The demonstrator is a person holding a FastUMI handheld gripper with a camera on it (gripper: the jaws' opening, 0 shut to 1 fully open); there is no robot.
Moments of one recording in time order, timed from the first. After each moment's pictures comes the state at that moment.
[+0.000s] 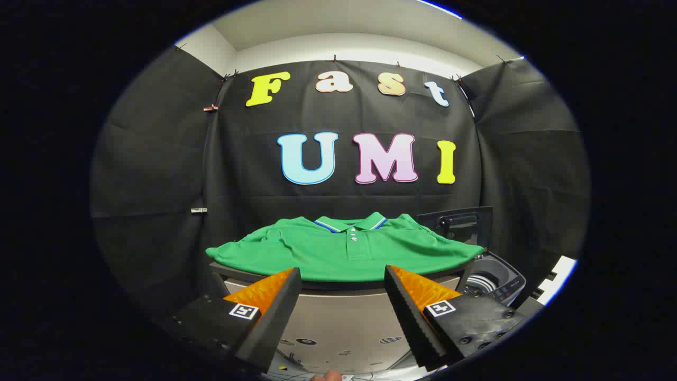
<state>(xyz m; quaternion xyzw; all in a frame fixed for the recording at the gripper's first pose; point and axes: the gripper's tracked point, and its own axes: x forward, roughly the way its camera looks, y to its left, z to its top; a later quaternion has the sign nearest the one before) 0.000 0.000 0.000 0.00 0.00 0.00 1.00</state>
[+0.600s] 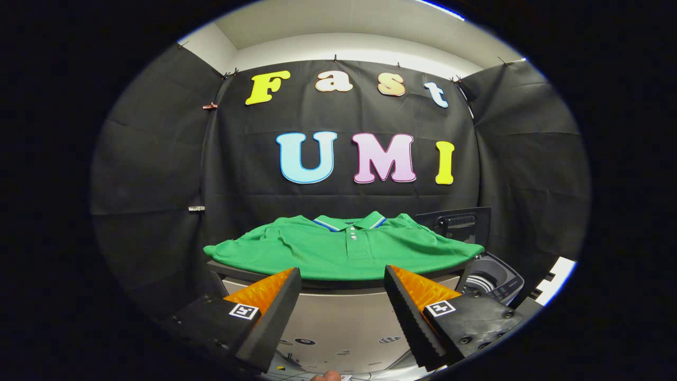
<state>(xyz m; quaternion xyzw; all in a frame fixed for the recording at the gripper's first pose) 0.002 0.000 -0.005 0.00 0.00 -0.01 1.00</state>
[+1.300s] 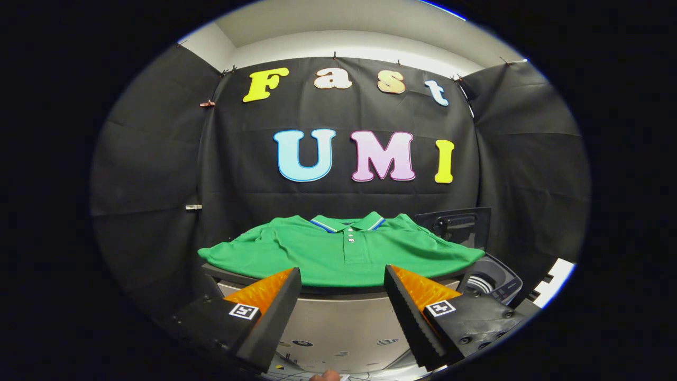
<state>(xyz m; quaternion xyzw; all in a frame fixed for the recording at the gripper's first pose) 0.015 0.001 0.009 -0.01 0.01 -0.01 1.00</state>
